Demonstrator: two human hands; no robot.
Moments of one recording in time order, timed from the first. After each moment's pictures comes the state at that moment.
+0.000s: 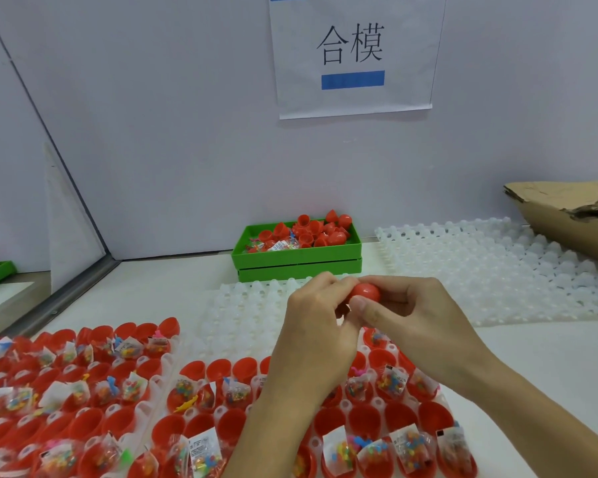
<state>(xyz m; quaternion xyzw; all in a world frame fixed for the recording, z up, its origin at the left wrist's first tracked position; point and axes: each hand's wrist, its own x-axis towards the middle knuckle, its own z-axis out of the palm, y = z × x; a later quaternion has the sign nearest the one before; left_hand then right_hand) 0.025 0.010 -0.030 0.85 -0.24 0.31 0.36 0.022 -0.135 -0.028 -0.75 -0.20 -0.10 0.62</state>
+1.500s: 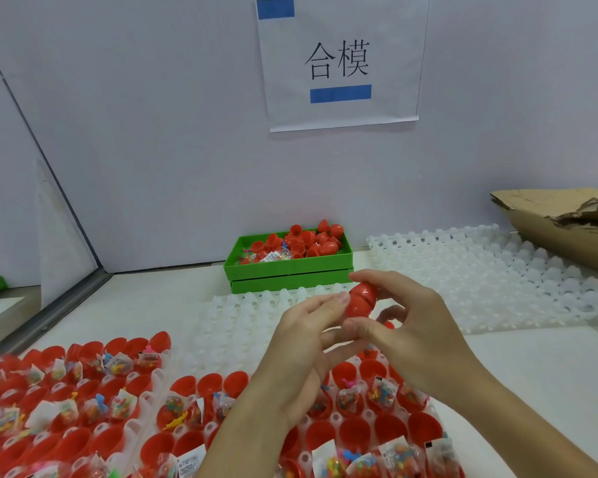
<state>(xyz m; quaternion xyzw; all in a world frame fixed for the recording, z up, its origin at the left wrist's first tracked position) 0.028 0.009 -0.028 0.57 -0.08 -0.10 0.81 0.027 -0.141 -0.034 -0.79 -0.17 -0.21 0.56</state>
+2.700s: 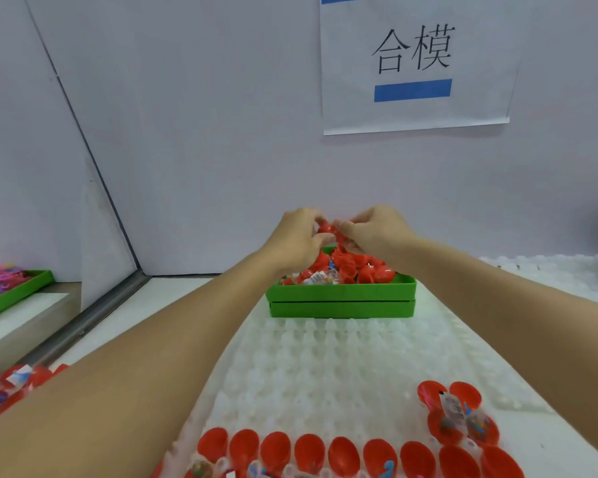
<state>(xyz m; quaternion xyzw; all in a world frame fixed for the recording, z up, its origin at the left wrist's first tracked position) 0.211 0.084 0.050 0.94 -0.13 0.14 0.28 0.231 -0.063 0.043 -0.86 -0.07 -0.07 0.51</state>
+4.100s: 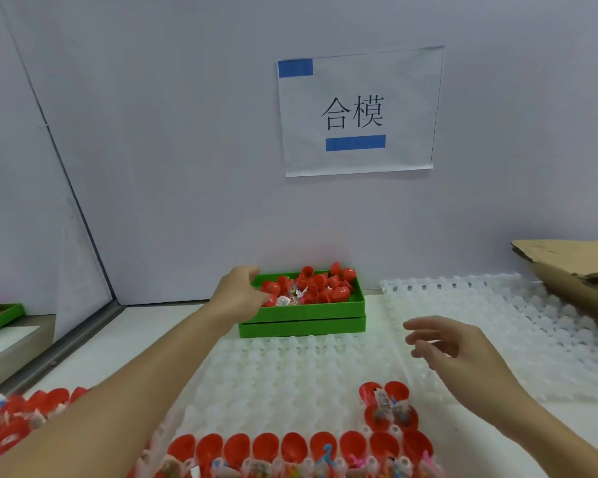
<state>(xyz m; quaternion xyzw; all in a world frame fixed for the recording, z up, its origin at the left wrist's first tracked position) 0.157 0.094 0.036 0.92 0.05 0.08 0.38 0.083 -0.200 -0.037 -0.83 -0.05 -0.15 0.53</state>
